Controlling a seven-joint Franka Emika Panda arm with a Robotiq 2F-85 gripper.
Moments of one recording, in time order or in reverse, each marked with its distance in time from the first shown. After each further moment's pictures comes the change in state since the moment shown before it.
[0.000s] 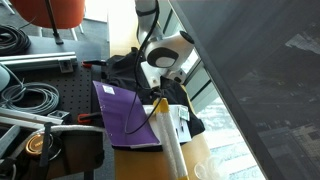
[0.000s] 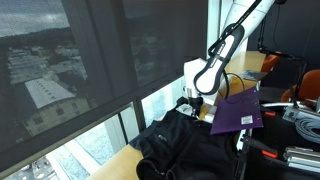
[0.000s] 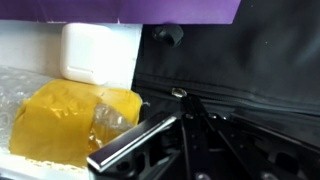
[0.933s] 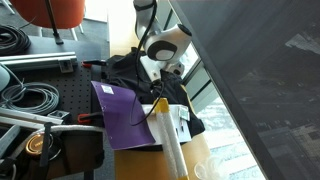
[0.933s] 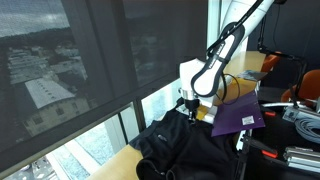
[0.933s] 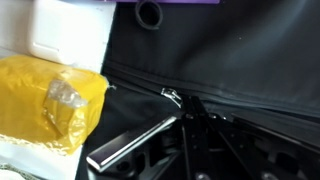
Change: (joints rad) arm 0.052 -0.003 0.008 0.011 -0.007 -0.004 -0.008
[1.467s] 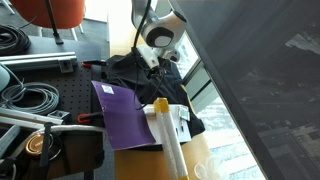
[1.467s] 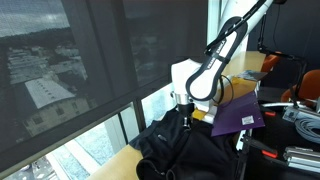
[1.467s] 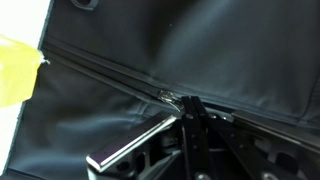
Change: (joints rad) arm 0.094 -0.016 0.022 0.017 -0.001 -0.050 0.006
